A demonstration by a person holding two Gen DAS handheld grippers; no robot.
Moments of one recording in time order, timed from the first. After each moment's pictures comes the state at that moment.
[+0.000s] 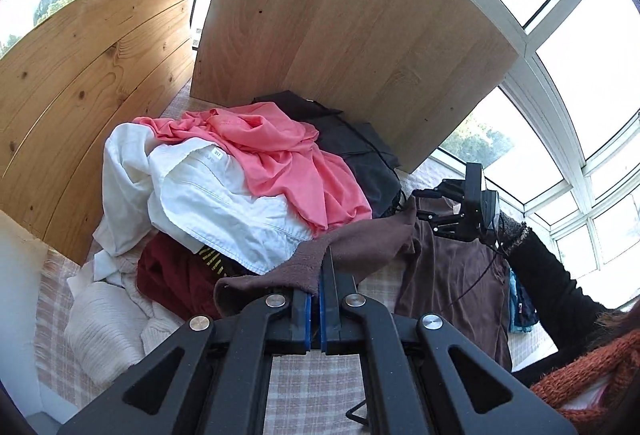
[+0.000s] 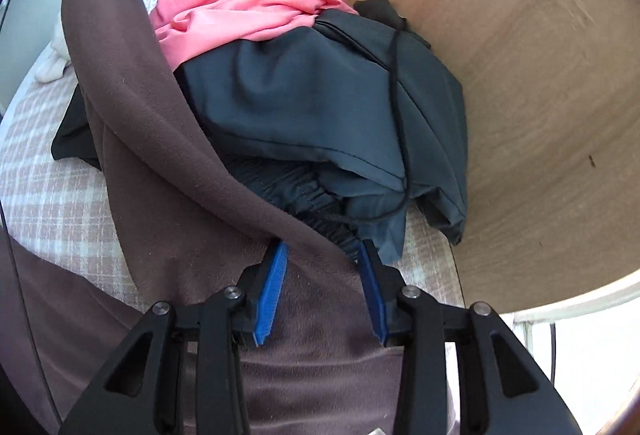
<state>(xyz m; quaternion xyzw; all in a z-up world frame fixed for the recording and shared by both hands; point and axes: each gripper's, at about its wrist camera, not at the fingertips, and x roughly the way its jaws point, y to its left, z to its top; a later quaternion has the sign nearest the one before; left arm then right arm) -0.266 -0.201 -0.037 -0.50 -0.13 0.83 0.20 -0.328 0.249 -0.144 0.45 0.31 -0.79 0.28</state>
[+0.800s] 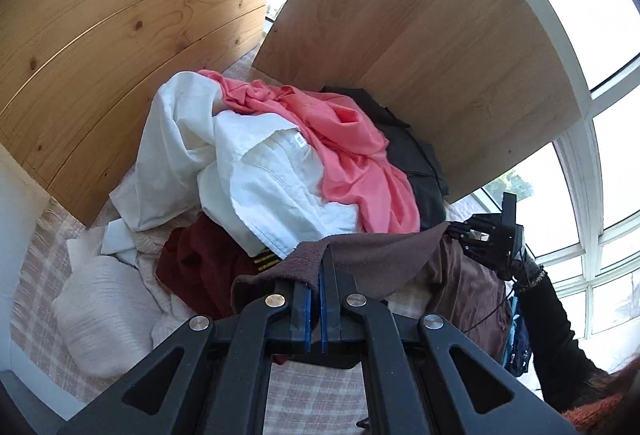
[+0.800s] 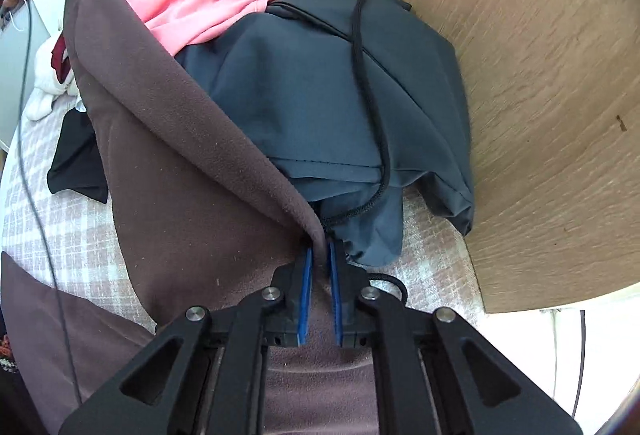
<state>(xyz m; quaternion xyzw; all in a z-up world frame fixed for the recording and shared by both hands) -0.315 -0.259 -0.114 -0.55 -0.21 0.81 0.10 -0.354 0.262 -0.125 0.49 0.24 -0.80 0.25</state>
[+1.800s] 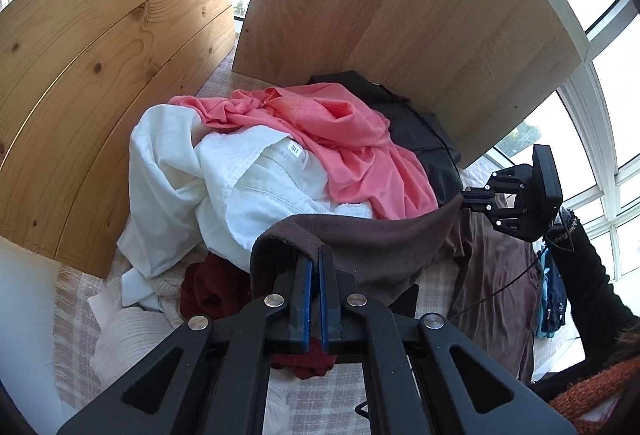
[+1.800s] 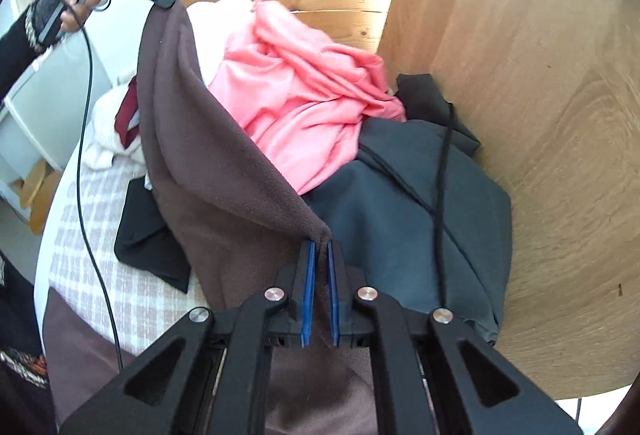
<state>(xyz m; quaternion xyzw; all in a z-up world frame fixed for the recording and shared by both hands) -0.331 -0.249 -0.094 -0.54 -0.14 0.82 0.16 -0.386 0.204 -0.073 0.45 0.18 -0.81 0.33</state>
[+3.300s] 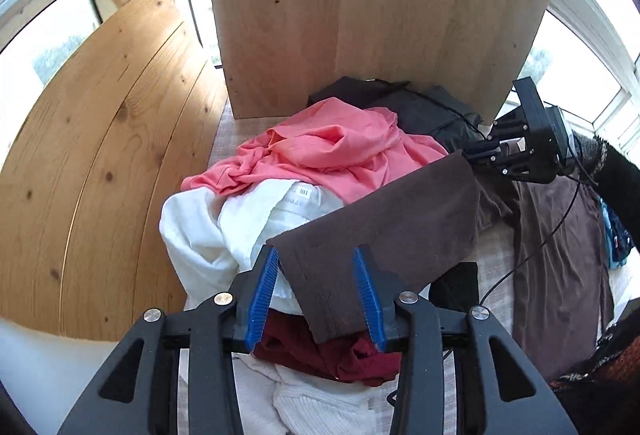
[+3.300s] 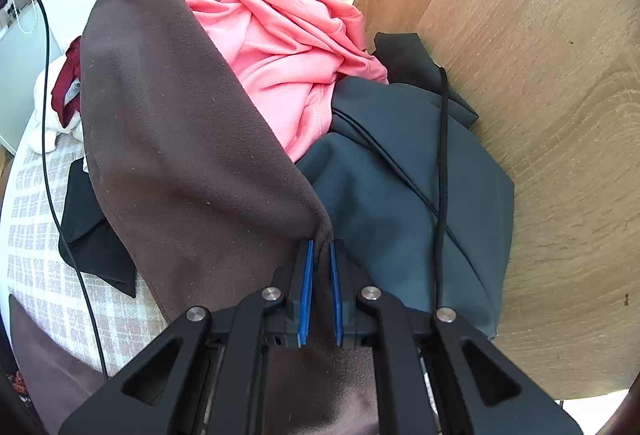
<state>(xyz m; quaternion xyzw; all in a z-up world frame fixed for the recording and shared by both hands) -0.344 -0.201 -0.078 -0.53 0.09 0.83 0.16 -0.401 0.170 -0.095 0.47 0.25 -0.79 0.29</state>
